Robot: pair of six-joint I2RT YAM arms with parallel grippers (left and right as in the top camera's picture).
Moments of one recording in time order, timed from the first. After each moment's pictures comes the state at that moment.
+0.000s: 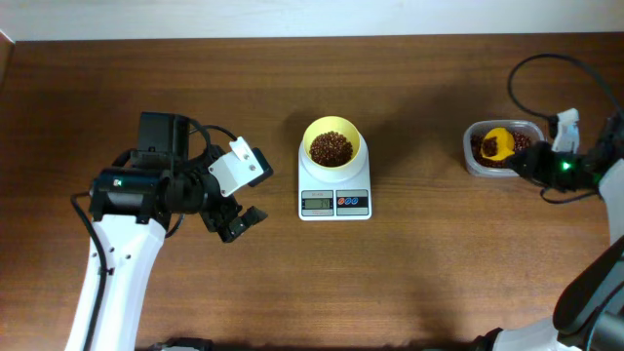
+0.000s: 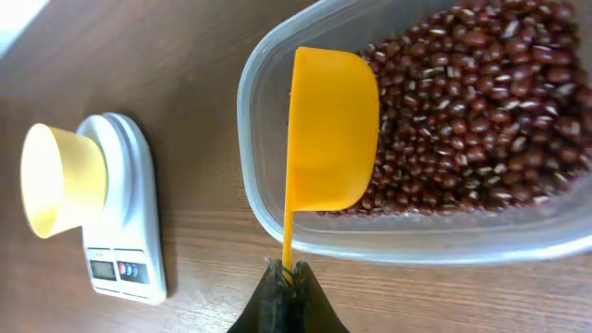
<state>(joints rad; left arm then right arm) -0.07 1.29 1.27 -1.16 0.49 0.88 -0.52 1.72 1.24 -0.80 -0.69 -0.15</state>
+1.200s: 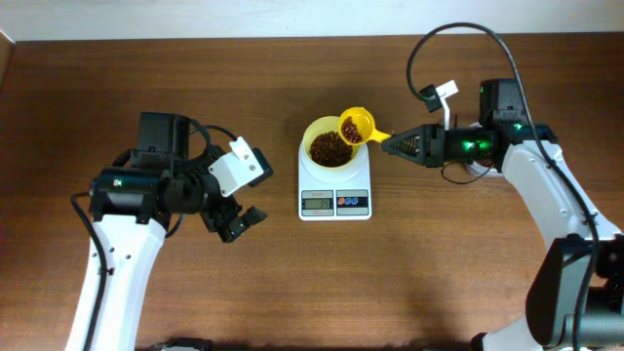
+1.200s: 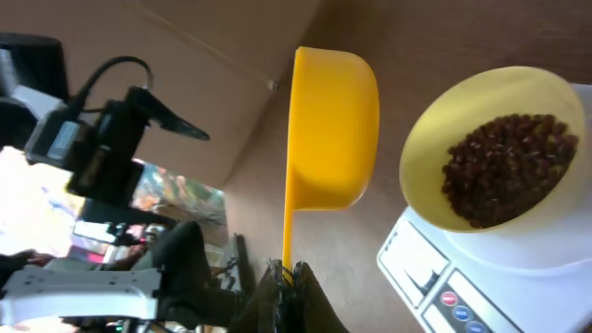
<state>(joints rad) -0.07 1.29 1.27 -1.16 0.49 0.88 0.00 1.73 1.24 -0.61 -1.30 -0.09</state>
